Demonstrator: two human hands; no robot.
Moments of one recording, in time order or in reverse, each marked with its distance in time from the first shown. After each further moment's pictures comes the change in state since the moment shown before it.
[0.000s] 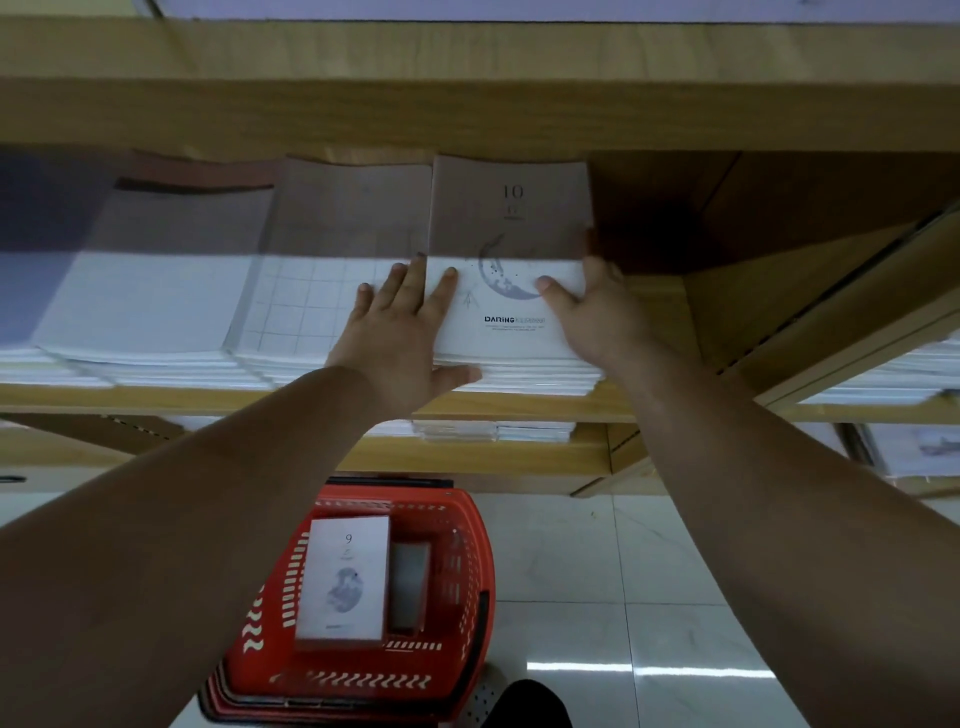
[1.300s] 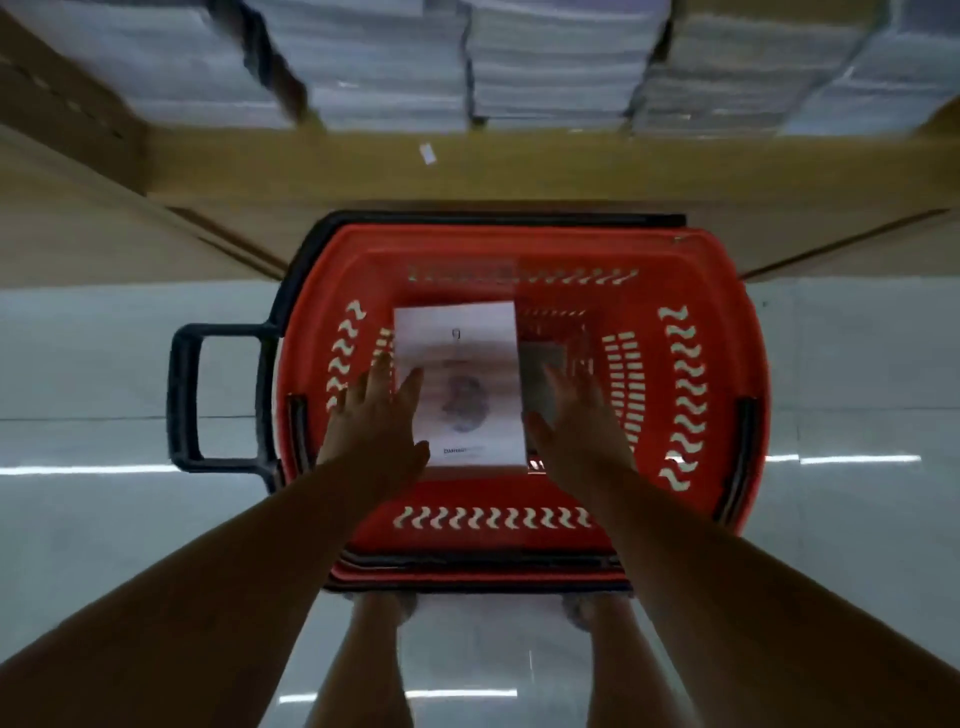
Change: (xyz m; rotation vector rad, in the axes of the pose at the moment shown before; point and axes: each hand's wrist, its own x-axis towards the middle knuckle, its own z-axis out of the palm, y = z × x) left_hand -0.224 -0.237 0.498 -0.107 -0.519 -0.195; right_hand -0.226 0.191 0.551 -0.232 -0.397 0.214
